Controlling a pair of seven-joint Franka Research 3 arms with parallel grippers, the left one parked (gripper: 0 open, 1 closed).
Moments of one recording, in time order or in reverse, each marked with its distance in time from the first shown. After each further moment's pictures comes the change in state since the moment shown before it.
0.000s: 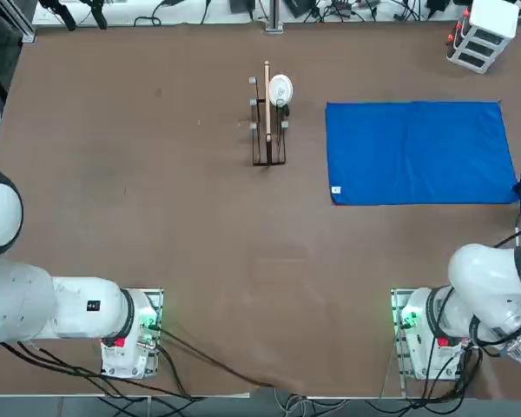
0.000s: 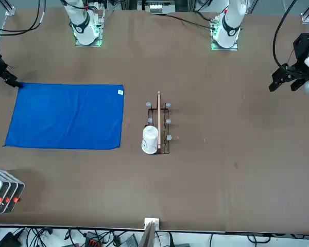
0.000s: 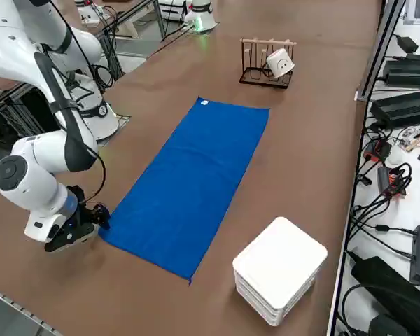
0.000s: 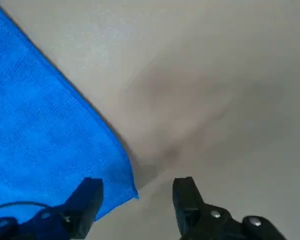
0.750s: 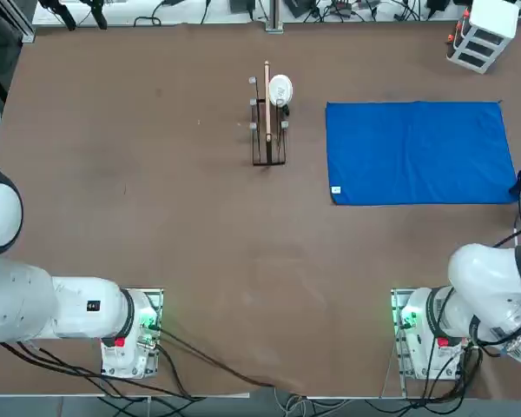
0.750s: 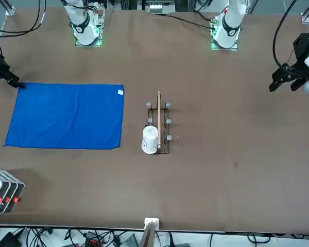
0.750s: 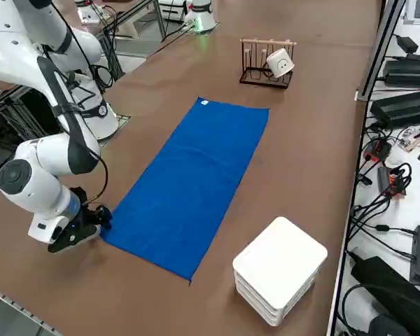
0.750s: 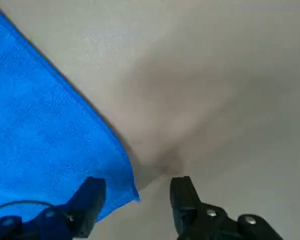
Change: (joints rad) arm 0.000 0.021 0.001 -0.001 0.001 0.000 0.010
